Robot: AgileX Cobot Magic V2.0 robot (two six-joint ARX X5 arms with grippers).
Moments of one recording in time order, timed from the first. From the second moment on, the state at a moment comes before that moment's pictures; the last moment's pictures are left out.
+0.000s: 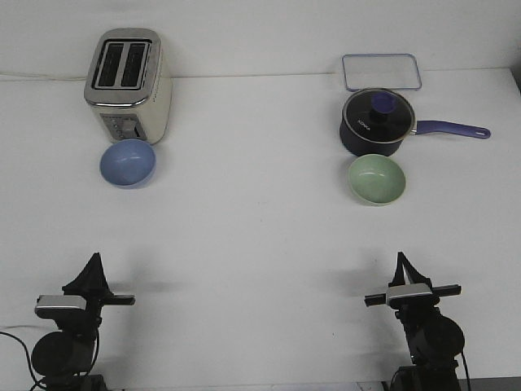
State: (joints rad) left arm 0.02 0.01 0.03 0.15 0.03 0.03; right arm 0.01 0.00 0.01 -0.10 0.00 -0.23
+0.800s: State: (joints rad) left arm 0.02 0.01 0.03 0.15 0.03 0.03; right arm 0.01 0.14 0.26 -0.16 0.11 0.25
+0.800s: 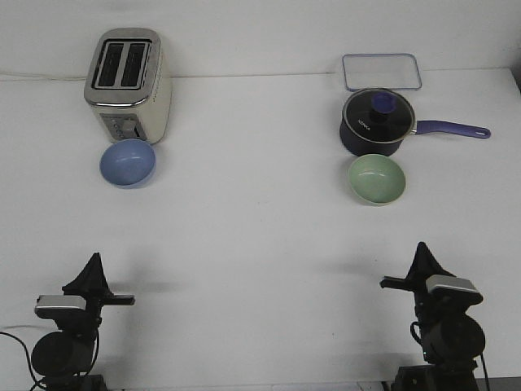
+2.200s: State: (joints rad) left arm 0.02 0.01 0.03 0.15 0.03 0.03; right arm -0.16 1.83 1.38 -0.58 -0.17 0.15
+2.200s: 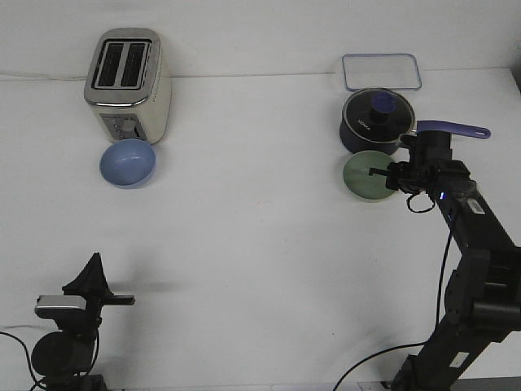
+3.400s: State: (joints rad) left arm 0.02 0.01 0.03 0.15 0.03 0.03; right arm 0.52 1.42 0.95 -0.50 -0.28 0.26
